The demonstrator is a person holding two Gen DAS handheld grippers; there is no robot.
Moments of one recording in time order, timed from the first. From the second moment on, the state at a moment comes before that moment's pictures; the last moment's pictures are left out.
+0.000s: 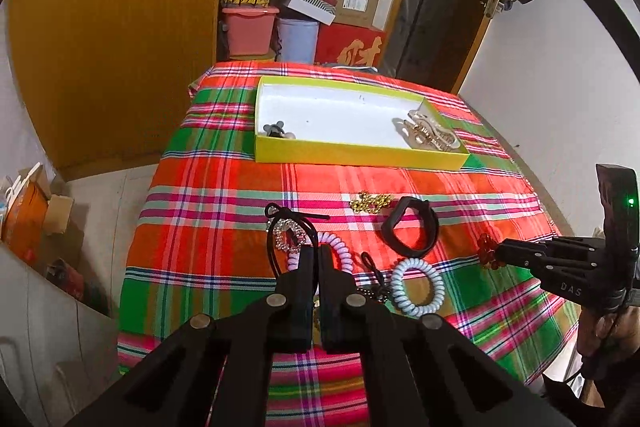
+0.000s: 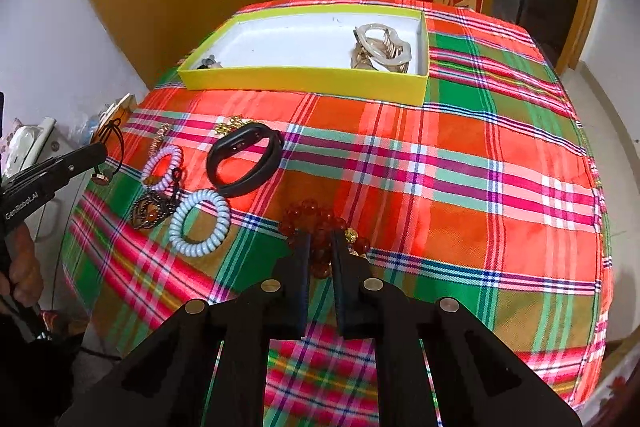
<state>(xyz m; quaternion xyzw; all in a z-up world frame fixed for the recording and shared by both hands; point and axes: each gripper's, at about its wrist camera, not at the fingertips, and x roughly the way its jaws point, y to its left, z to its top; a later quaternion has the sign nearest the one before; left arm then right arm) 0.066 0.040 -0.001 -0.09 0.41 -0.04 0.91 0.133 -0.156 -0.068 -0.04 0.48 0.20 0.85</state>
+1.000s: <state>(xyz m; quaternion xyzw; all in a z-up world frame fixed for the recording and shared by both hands) 0.115 0.035 0.030 -0.09 0.39 -0.06 0.92 0.173 -0.151 -0.010 -0.02 0.42 0.21 0.89</state>
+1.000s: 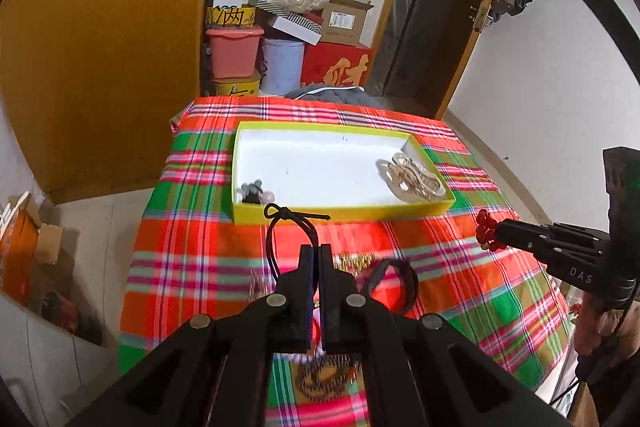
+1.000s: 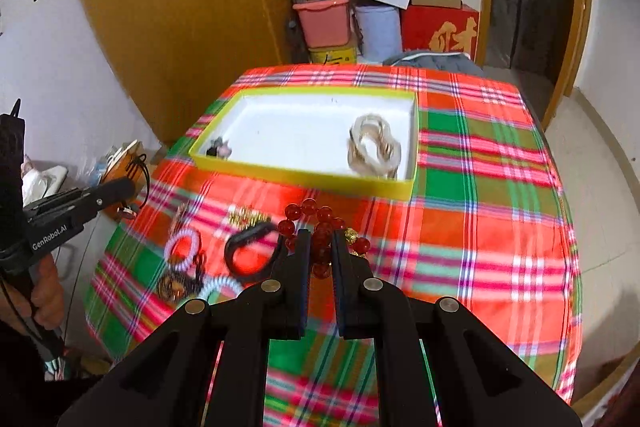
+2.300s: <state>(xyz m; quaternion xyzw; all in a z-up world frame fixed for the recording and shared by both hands) 0.307 0.063 -0.035 -0.07 0.43 -0.05 0.90 0.369 -0.135 -0.054 -0.04 0.44 0.17 0.88</state>
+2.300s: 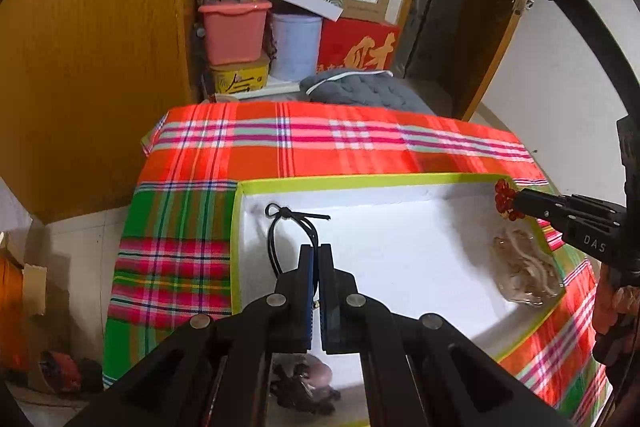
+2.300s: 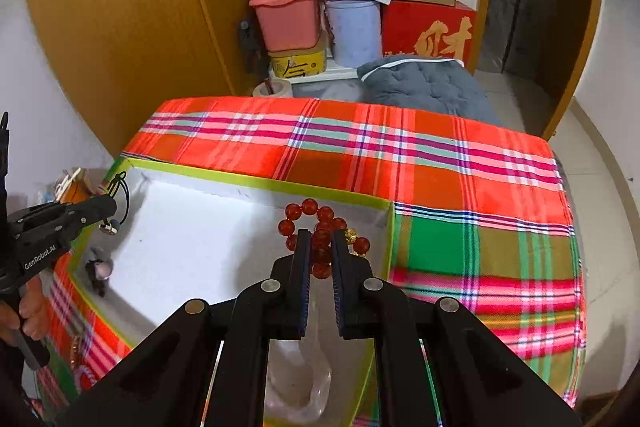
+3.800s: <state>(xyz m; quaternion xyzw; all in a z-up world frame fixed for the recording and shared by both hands) 0.153 0.046 0.023 -0.09 0.40 -0.03 0.91 0.206 -0.153 -0.012 -0.01 0.42 0.19 0.89</state>
